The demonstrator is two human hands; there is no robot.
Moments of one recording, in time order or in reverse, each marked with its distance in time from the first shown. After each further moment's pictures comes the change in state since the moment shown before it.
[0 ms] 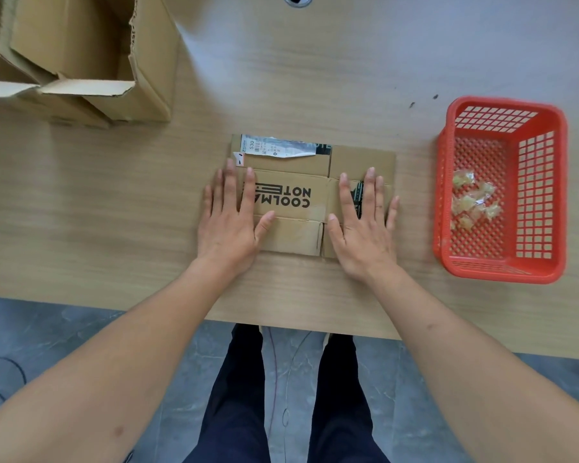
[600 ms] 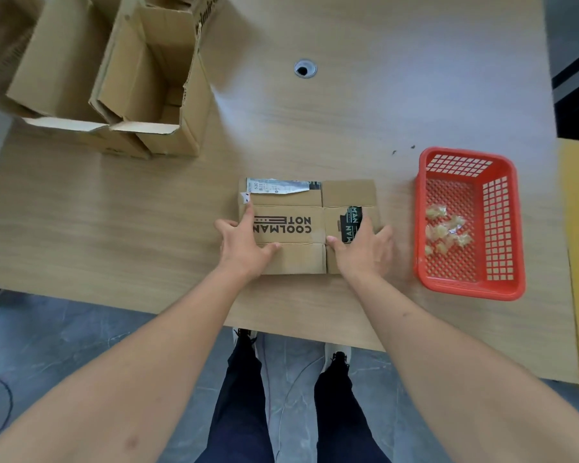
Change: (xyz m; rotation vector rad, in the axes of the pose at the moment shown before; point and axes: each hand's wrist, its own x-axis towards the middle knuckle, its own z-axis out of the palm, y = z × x) left_hand -0.026 0.031 -0.055 -0.683 -0.099 -0.400; right_hand -0.005 -0.025 -0.040 0.286 0.106 0.488
